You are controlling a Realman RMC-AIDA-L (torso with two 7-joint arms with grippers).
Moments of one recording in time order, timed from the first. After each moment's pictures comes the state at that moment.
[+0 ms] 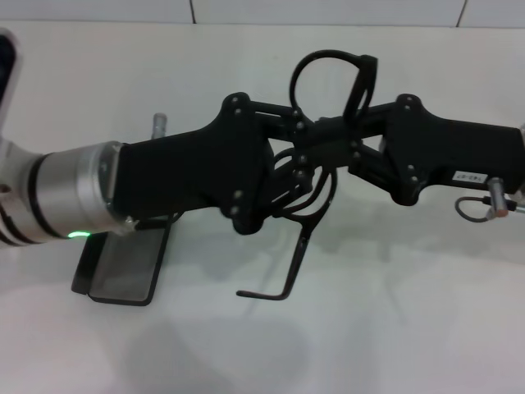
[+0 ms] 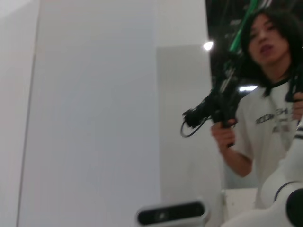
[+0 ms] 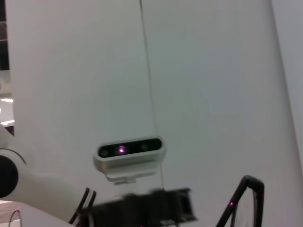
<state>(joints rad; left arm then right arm) -0.51 -2.09 1.24 0.52 1.20 1.86 -0.98 0.54 2.03 -1.31 -0.63 -1.23 -1.62 1.19</state>
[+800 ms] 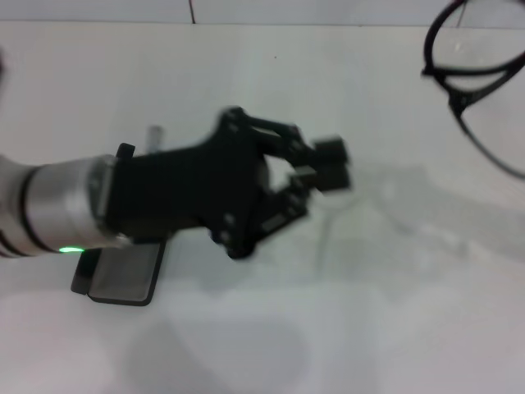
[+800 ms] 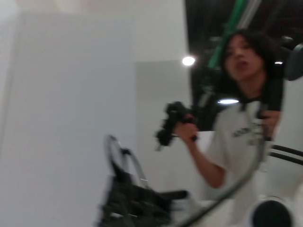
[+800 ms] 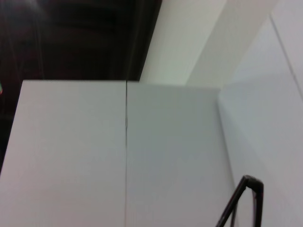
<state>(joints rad) -0.49 -2.08 1.28 0.53 1.17 1.92 -0.98 0.46 2.02 -0.91 -0.57 -1.09 -2.00 1.18</state>
